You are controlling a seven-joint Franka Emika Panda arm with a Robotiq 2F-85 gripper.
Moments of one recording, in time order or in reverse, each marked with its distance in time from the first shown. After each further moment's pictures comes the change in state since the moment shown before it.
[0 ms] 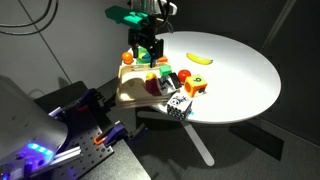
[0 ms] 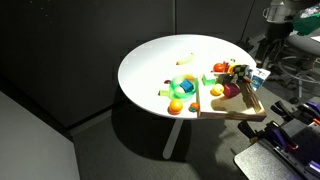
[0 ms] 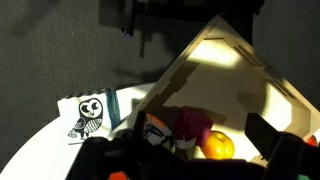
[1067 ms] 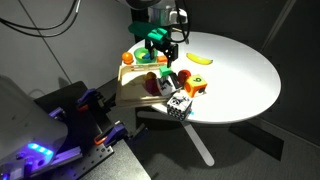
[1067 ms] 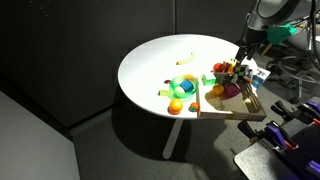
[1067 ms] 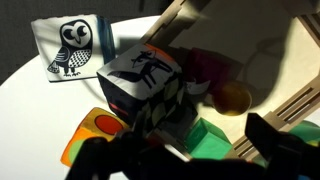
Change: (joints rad) arm -0.002 0.243 0.015 0.124 0.071 0.276 -0.097
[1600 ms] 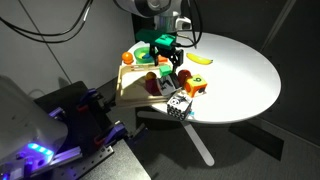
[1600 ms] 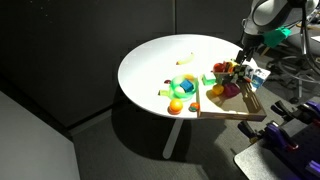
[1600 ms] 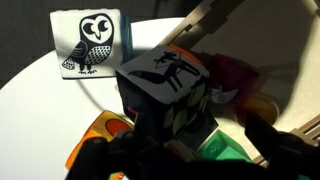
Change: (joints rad) arm -0.002 0.095 -0.024 0.062 -0.096 -0.002 0.000
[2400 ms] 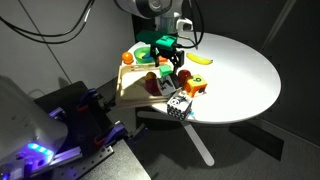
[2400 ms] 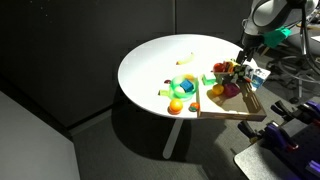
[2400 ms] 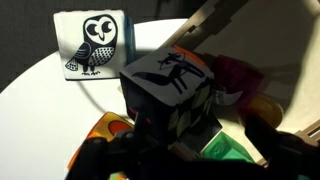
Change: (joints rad) arm 0.000 0.010 -0.008 0.005 -0.013 0.000 0.000
